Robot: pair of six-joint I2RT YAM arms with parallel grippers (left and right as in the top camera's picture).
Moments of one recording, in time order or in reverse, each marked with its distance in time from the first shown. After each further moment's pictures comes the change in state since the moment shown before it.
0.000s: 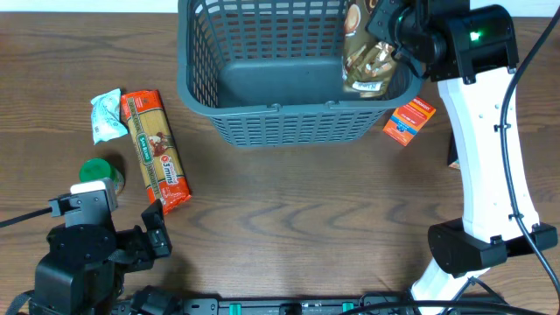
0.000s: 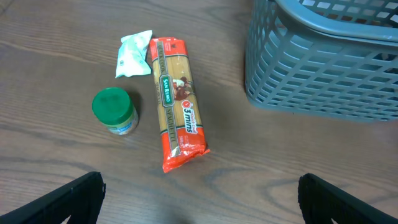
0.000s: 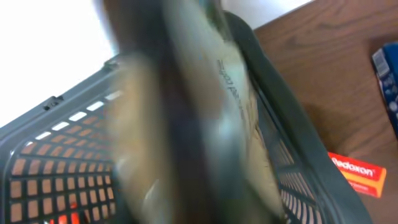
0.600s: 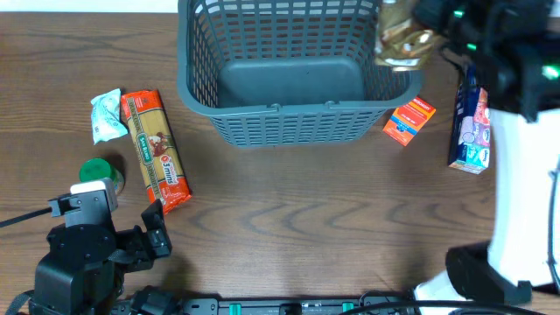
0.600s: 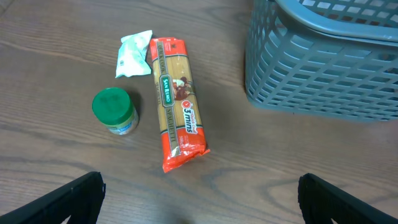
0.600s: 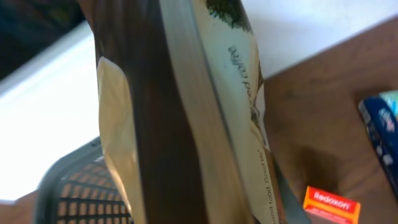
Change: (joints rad) left arm 0.000 0.000 0.000 0.000 0.000 0.000; right arm -0.078 -0.124 0.005 0.077 -0.025 -0.045
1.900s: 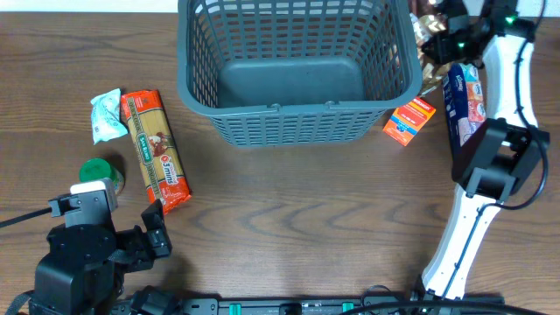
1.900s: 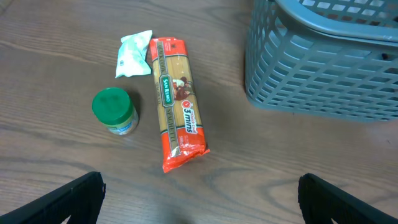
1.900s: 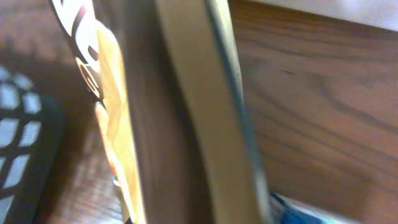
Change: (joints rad) left arm 0.000 0.000 0.000 0.000 0.000 0.000; right arm -0.473 0.715 0.009 0.230 -0.554 -1.044
